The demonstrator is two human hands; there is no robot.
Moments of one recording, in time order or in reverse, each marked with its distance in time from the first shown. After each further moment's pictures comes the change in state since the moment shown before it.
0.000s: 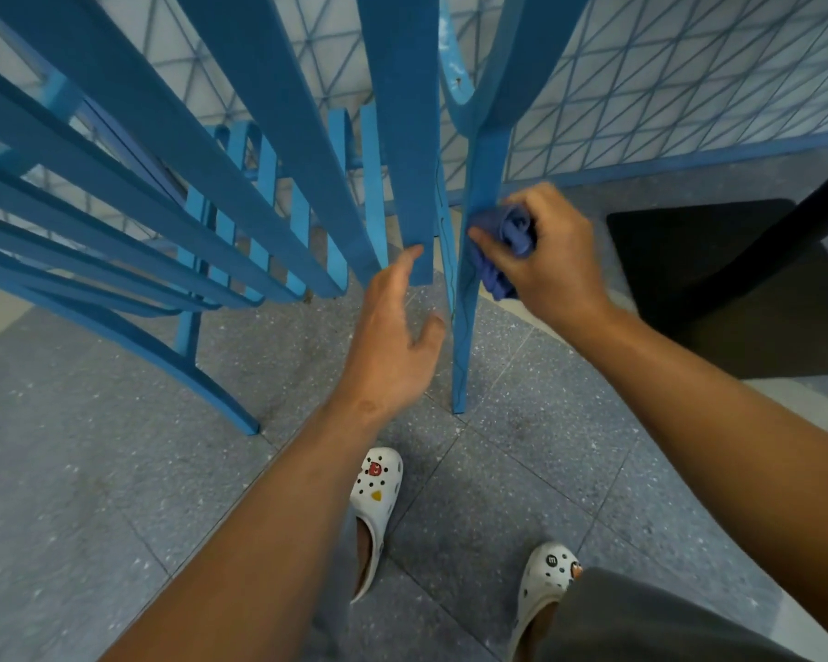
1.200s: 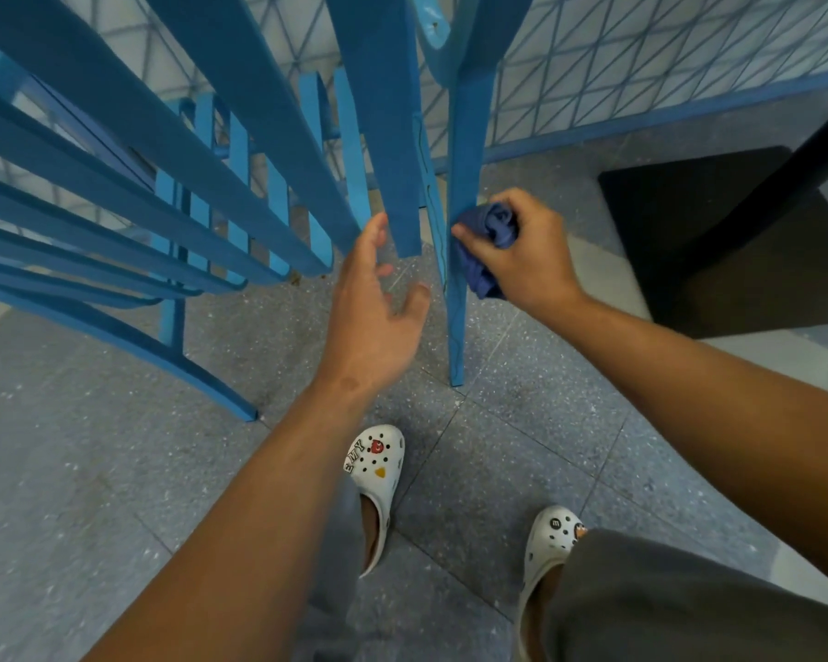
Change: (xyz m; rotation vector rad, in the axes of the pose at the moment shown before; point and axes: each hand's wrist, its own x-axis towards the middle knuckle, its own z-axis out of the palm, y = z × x) left_hand 0.003 -0.005 0.000 -0.065 0.045 -0.074; right_hand -0.021 0.033 0.034 0.123 -0.033 0.239
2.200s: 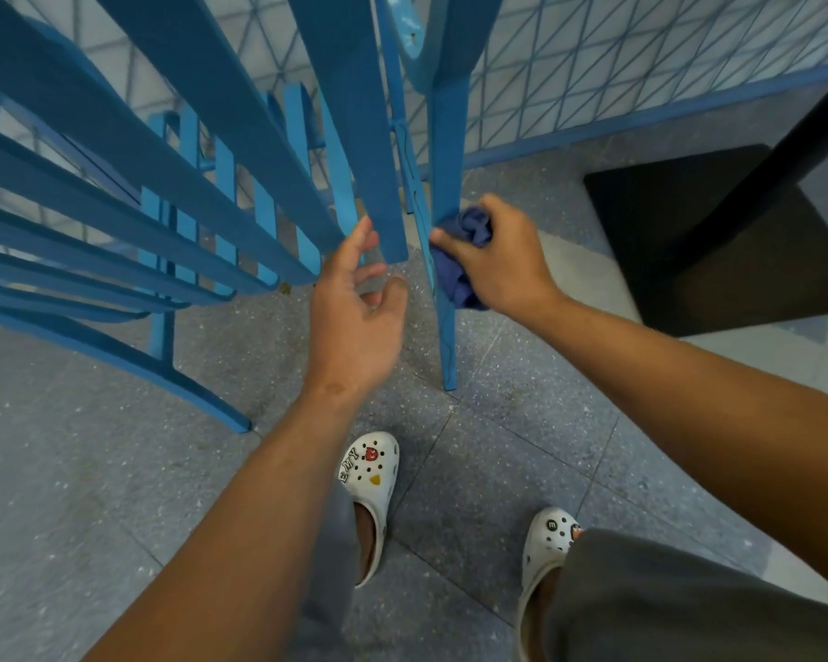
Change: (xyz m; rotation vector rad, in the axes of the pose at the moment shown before) left_hand 0.002 0.002 -0.001 -0.084 0.112 0.045; right_hand 0.002 -0.021 0.007 0.052 -0.012 0.101
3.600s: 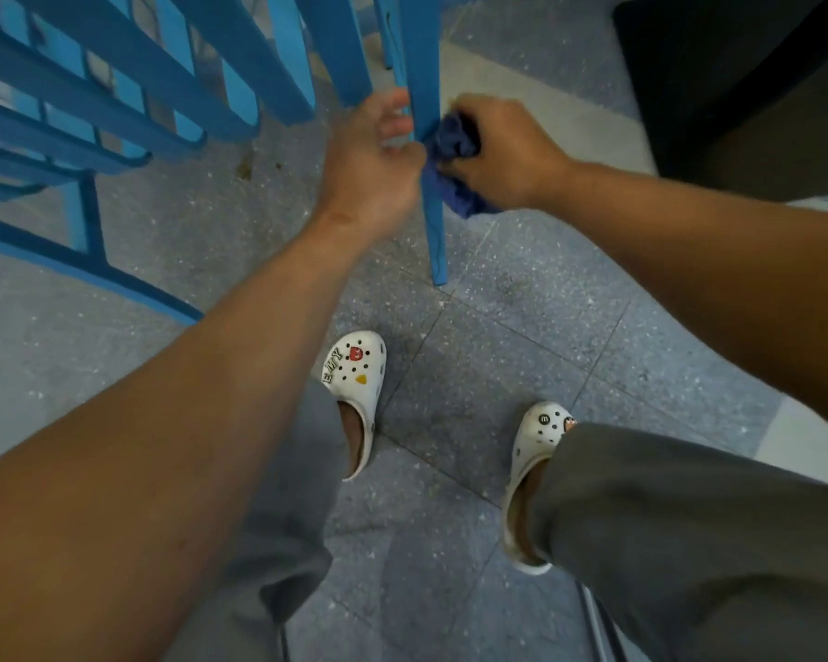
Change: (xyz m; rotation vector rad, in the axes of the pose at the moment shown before) left_hand 0.036 -0.062 0.067 0.086 -0.175 -0.108; right_hand -0.004 0.098 0.012 -0.389 -0.402 -0.025
